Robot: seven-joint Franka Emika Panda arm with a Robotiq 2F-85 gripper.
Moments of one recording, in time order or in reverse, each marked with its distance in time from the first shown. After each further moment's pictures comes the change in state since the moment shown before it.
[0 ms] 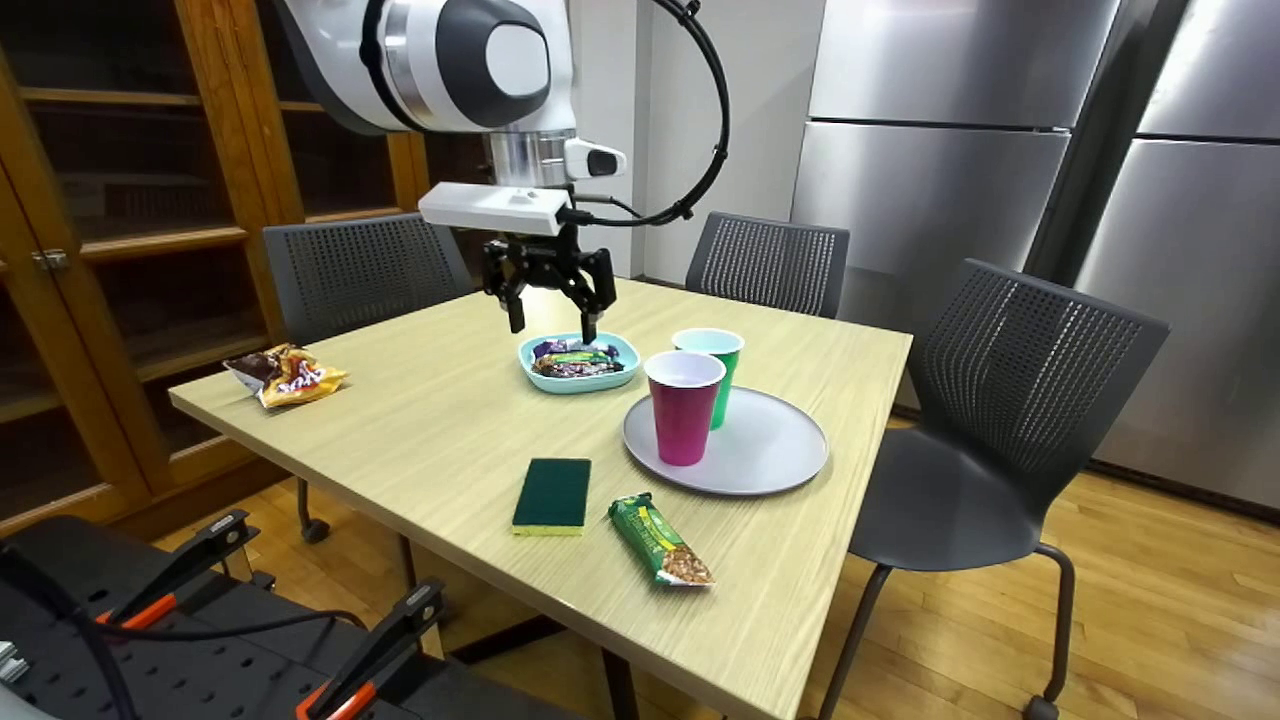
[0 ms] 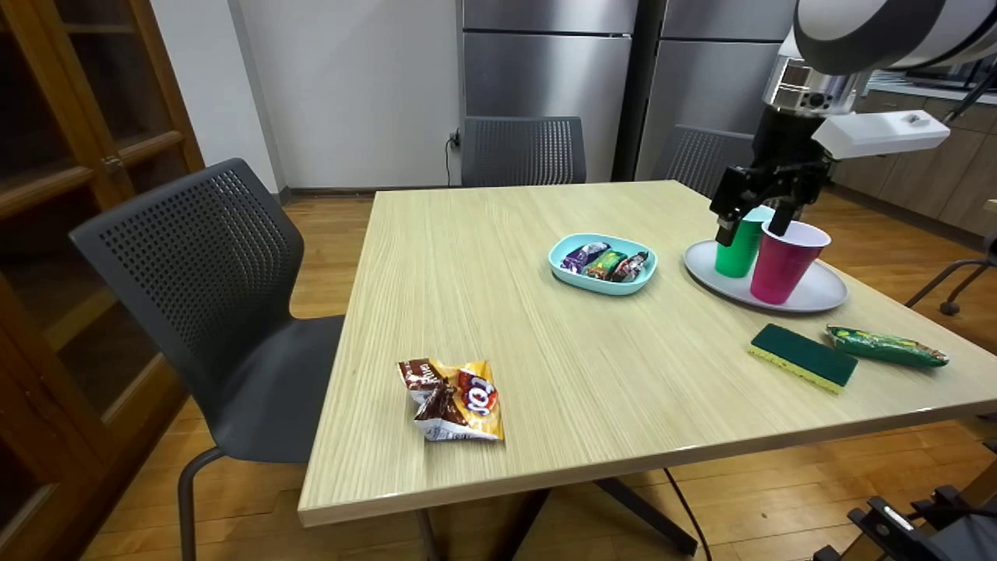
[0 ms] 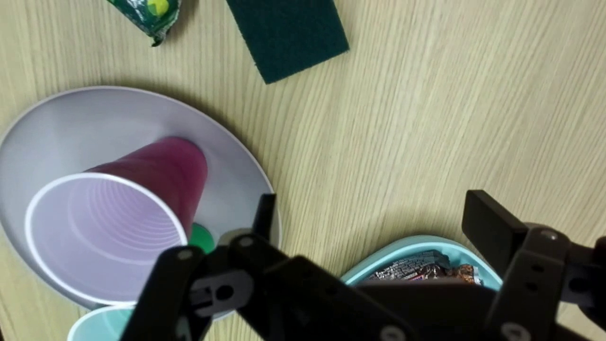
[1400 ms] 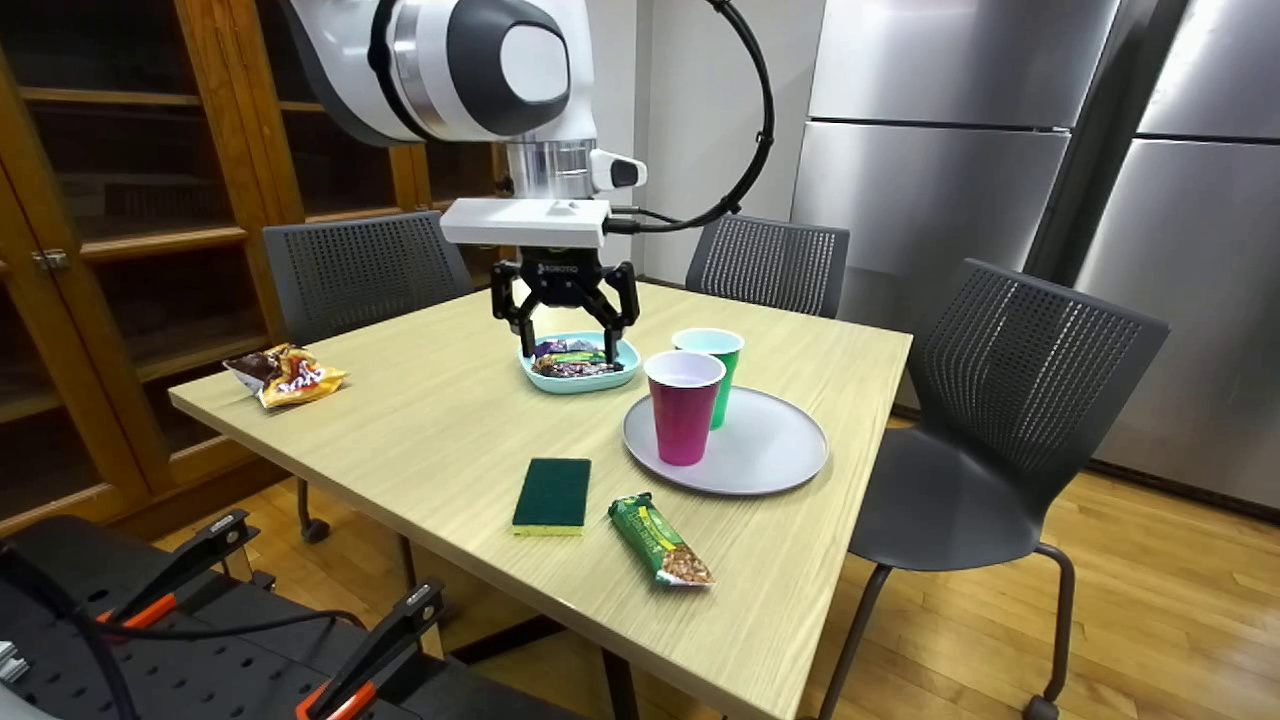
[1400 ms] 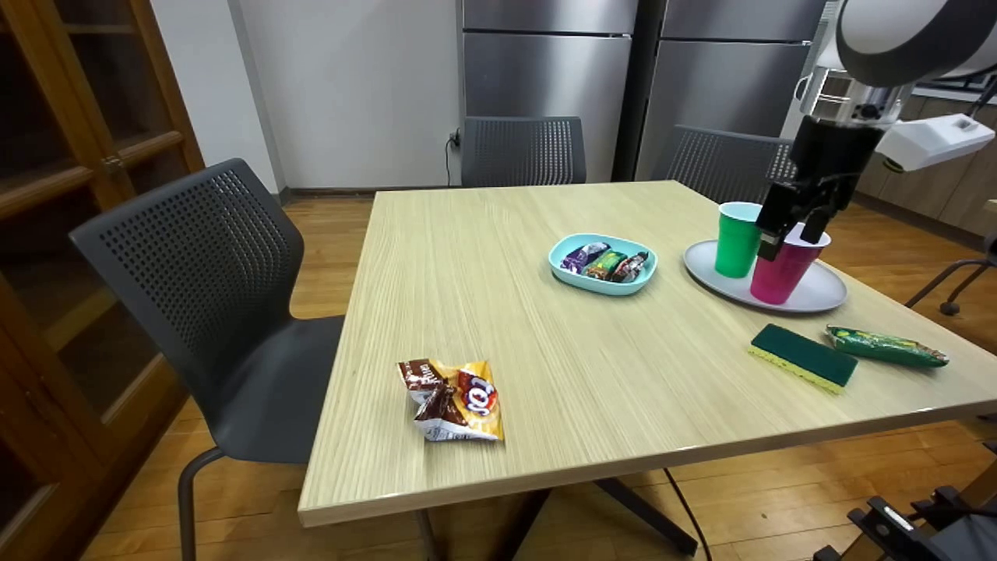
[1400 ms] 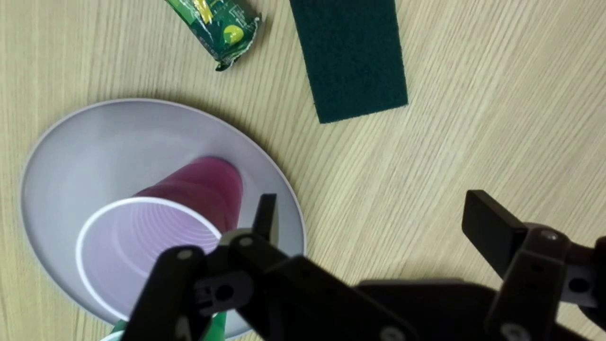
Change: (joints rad) arm -0.057 -0.028 -0.019 -0.058 -0.050 0.005 -0.180
